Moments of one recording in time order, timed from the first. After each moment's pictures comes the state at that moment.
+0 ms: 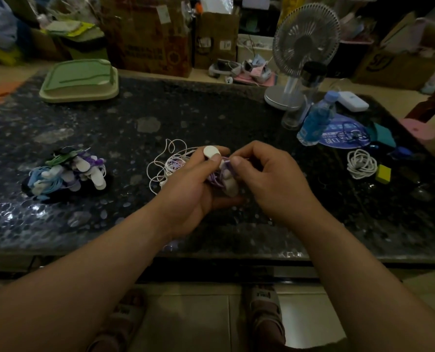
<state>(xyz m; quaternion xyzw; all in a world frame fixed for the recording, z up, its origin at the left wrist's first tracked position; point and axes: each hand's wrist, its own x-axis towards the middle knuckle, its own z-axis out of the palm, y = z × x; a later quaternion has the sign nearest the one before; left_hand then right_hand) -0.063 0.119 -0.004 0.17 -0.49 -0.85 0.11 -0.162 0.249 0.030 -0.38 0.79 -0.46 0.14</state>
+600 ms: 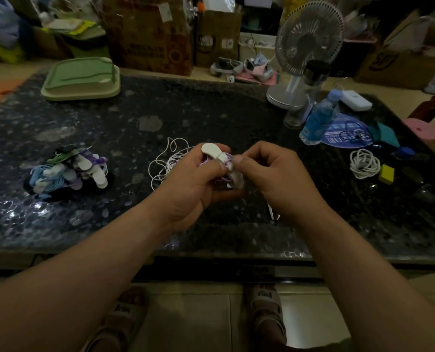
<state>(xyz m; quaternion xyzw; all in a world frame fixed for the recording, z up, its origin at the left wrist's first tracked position) -0.060 0.117 0.003 0.15 -0.49 -0.85 0.14 -0.166 0.249 0.030 -0.32 0.77 -0.52 0.20</state>
